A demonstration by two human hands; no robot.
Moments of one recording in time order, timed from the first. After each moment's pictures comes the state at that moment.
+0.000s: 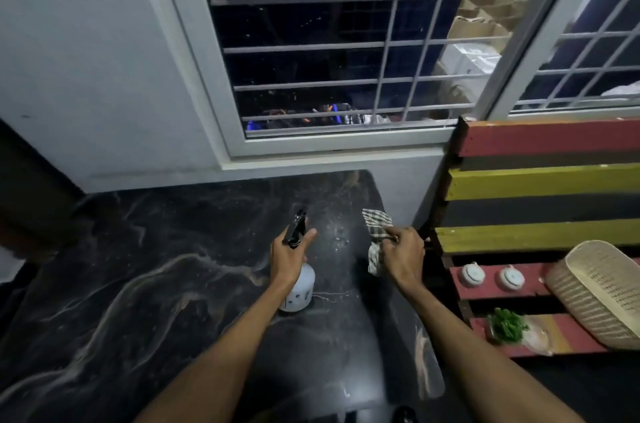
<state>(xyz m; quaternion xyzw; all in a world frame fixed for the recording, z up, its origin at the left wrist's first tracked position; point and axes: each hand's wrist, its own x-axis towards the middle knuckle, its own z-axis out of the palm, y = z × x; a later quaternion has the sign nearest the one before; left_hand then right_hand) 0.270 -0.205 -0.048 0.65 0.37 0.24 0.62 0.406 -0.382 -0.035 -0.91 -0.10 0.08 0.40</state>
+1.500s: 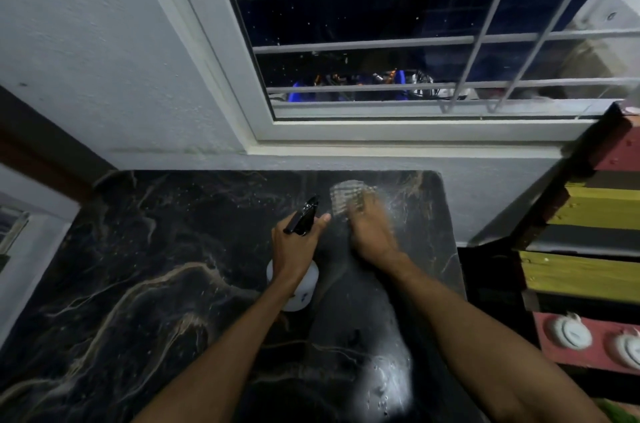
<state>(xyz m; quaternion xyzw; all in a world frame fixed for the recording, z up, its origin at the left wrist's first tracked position) 0.349 -0.104 -0.093 0.69 0.45 0.29 0.48 0.505 -0.177 -0.159 -0.84 -0.51 0.12 0.17</state>
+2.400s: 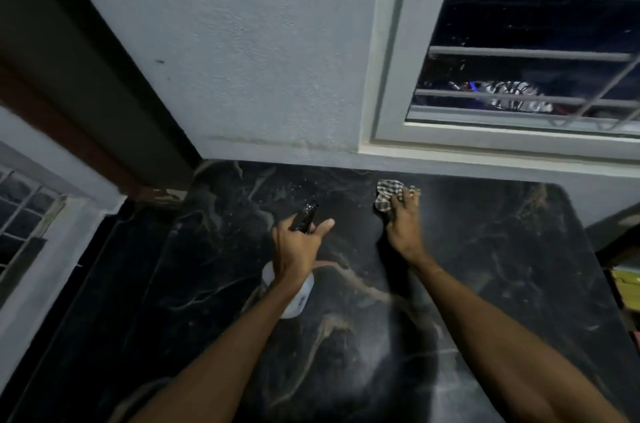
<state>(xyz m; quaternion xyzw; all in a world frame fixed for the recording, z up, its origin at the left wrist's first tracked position) 0.138 0.088 -0.091 0.67 0.53 0.28 0.44 0.339 -0.010 -0.149 -0.88 -0.33 0.16 0.29</state>
